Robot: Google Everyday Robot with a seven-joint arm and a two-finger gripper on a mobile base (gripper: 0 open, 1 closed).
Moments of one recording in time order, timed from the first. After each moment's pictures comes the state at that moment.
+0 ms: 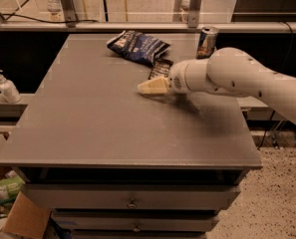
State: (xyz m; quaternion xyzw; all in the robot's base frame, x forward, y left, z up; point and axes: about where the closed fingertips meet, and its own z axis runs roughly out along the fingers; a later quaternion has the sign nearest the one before) arm 0.682 -0.043 0.817 -0.32 0.80 0.19 0.47
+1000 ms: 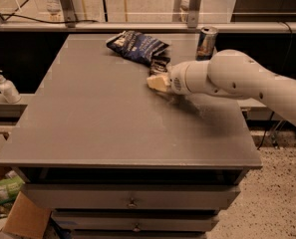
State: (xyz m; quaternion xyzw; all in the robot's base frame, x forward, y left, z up) arm 0.679 -0.041 0.814 -0.31 0.80 0.20 0.47
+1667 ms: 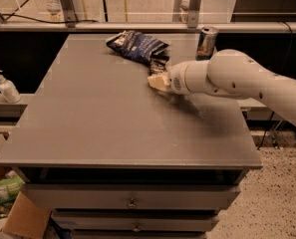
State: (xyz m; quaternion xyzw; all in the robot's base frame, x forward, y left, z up) arm 0.679 -0.041 0.815 -0.31 0.80 0.20 0.47
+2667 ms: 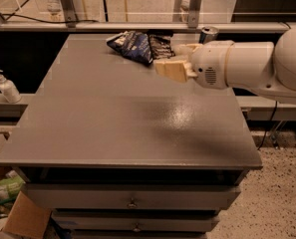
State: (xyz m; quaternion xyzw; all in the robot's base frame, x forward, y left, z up) arm 0.558 -0.045 0.953 -0.38 0.71 0.27 0.53
